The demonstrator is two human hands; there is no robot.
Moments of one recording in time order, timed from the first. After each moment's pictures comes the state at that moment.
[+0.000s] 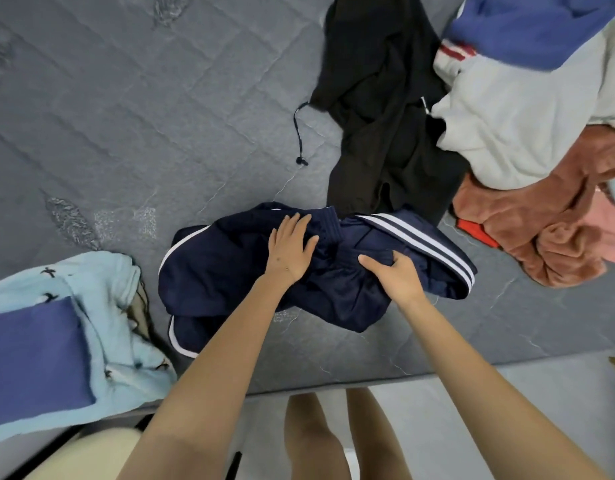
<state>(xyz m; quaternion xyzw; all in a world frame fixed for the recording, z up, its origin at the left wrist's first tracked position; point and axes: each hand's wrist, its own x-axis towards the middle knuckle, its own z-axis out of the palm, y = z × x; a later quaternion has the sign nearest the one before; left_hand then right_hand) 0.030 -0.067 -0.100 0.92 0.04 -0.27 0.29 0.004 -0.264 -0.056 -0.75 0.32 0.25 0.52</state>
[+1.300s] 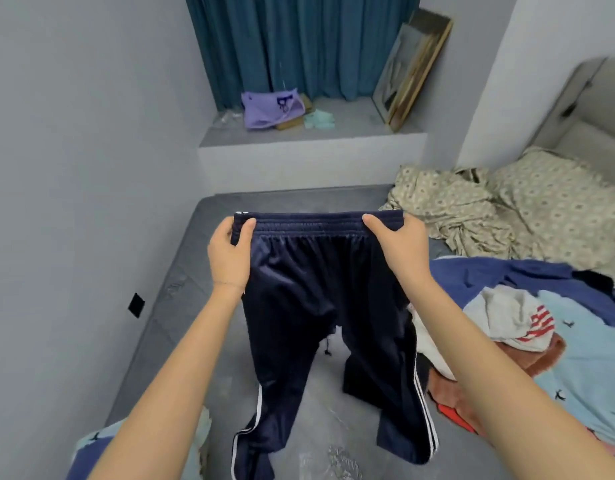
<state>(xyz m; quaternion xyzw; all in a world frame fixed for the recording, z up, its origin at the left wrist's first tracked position) 0.086 0.023 0.418 0.77 0.11 0.30 0.55 0.114 -0.213 0.440 -0.78 0.03 -0.11 0.61</state>
